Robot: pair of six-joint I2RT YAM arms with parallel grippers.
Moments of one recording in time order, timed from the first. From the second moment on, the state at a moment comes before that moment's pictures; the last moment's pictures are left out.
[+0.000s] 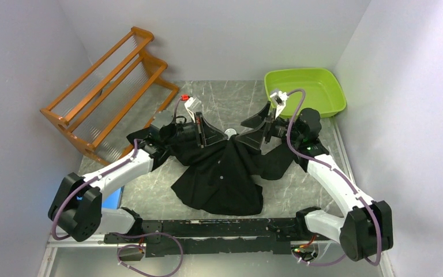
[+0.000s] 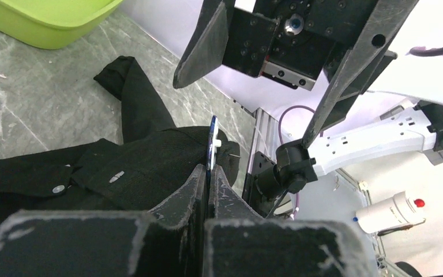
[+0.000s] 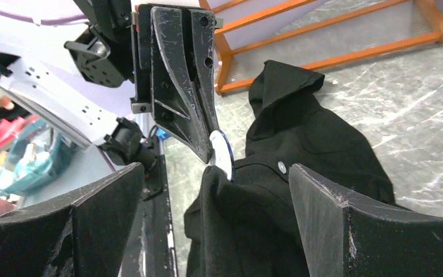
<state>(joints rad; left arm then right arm) -0.58 1.32 0.81 0.55 0.72 -0.64 0.28 1.13 0.74 0.47 -1.01 0.53</state>
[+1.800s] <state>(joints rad) -0.61 1.29 0.87 0.37 0.79 -0.53 0.36 1.19 0.81 0.28 -1.17 0.16</state>
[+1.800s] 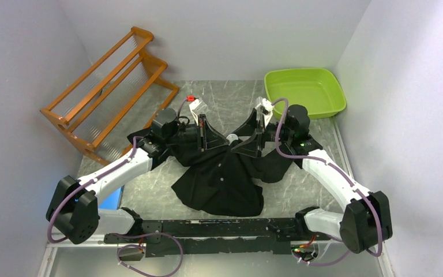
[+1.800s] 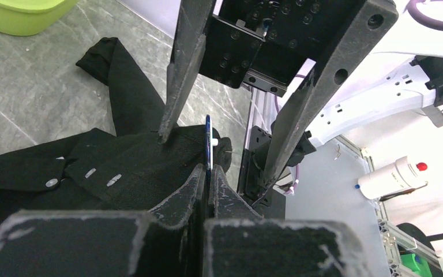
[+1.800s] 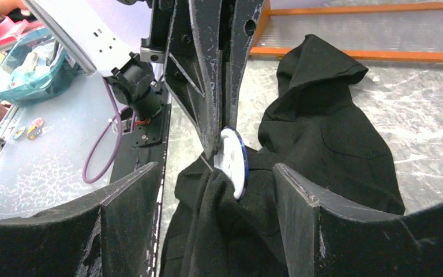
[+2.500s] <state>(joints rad) -0.61 1.28 0.87 0.37 0.79 -0.51 0.34 1.18 0.77 0.40 -1.20 0.24</state>
